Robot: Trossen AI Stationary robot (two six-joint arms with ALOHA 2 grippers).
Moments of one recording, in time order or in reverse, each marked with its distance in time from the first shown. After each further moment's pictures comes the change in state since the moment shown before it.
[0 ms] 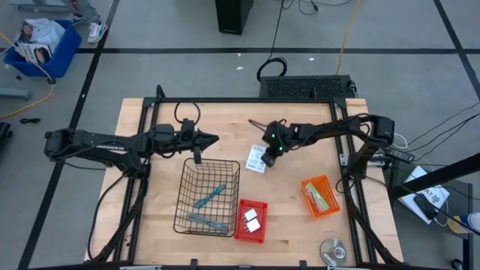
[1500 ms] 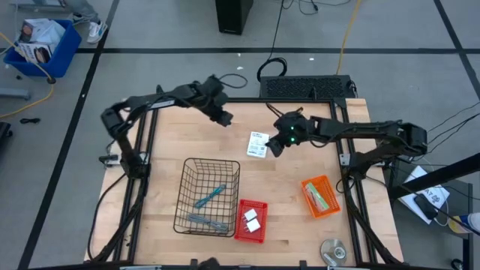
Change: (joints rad) left arm 0.513 0.744 0.781 -0.960 0.576 0.071; right arm 0.019 -0.366 -0.002 -0.032 0.072 0.141
